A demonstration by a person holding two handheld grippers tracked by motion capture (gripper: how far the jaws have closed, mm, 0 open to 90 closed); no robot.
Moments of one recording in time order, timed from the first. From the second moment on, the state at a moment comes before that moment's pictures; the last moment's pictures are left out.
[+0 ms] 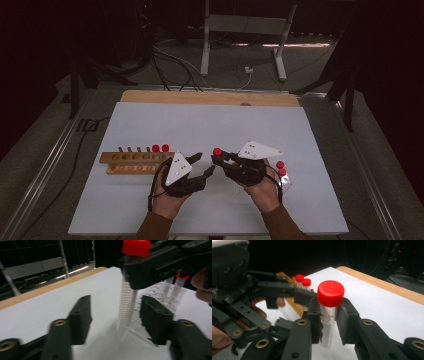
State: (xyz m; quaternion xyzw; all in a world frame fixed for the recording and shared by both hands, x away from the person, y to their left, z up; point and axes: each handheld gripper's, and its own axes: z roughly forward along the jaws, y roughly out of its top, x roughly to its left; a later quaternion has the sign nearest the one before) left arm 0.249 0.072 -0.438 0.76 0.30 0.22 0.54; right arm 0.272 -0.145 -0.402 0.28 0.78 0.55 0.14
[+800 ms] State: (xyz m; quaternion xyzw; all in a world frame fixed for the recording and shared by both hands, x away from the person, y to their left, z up) left arm 0.249 0.073 -0.439 0.76 0.28 0.20 0.55; right arm 0.270 -0.145 -0.400 0.26 0.78 0.56 0.12
